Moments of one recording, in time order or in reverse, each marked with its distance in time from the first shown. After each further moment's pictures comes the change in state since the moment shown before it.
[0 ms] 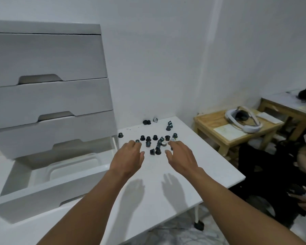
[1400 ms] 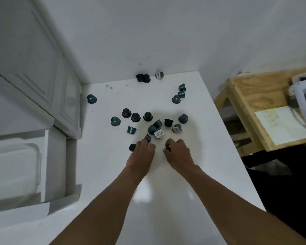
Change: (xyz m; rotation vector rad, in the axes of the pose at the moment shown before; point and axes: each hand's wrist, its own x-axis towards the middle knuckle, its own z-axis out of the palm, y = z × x) left_hand 0.207 -0.002 0.333 0.024 -0.582 -0.220; right_hand 0.264 0.199 0.187 -0.015 -0.557 0.205
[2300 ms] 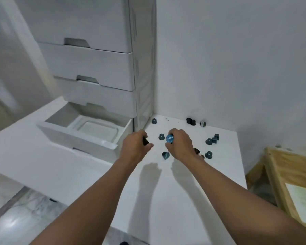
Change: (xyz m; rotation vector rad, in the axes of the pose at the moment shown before) left_hand -0.197 0.057 -0.142 -0.409 0.700 -0.660; right_hand -0.136 -0.076 -0.110 0.080 0.093 -0.703
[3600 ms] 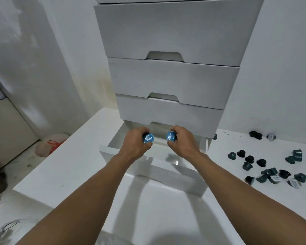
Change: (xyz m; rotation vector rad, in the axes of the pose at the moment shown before) left_hand 0.164 -0.294 -0.200 -0.064 -0.053 0.181; right_hand 0.134 -0.280 0.211 0.091 0.082 -0.106
